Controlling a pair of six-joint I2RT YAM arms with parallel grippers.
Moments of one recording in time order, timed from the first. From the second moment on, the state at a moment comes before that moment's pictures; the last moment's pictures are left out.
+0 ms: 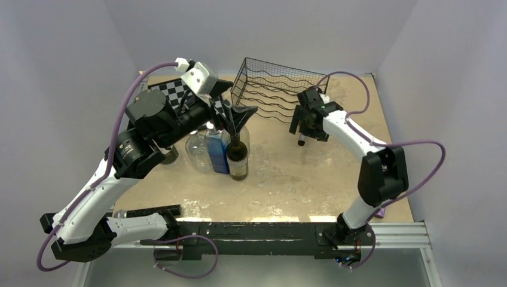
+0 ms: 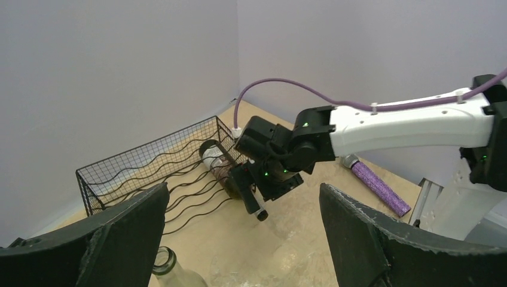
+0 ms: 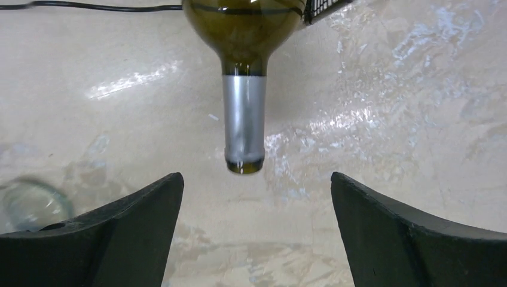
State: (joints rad) left arm -0.87 1.09 1.59 -0.41 0.02 -0.04; right arm 0.38 1.70 1.31 -0.76 0.30 0.64
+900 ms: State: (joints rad) left arm -0.87 1.01 1.59 -0.44 -0.16 0.03; right arm 0.71 1.30 1.42 -0.56 -0.47 0.24
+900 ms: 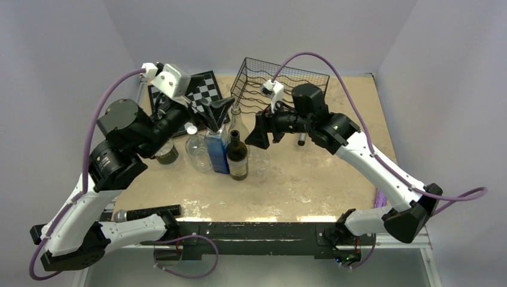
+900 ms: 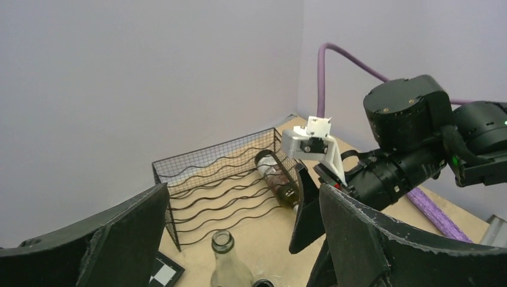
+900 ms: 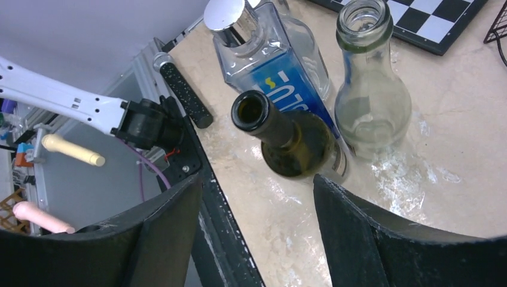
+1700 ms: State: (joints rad) left arm -0.87 0.94 1.59 -0.49 -0.26 0.07; right arm 0.89 1.55 1.45 -0.45 -0.25 0.06
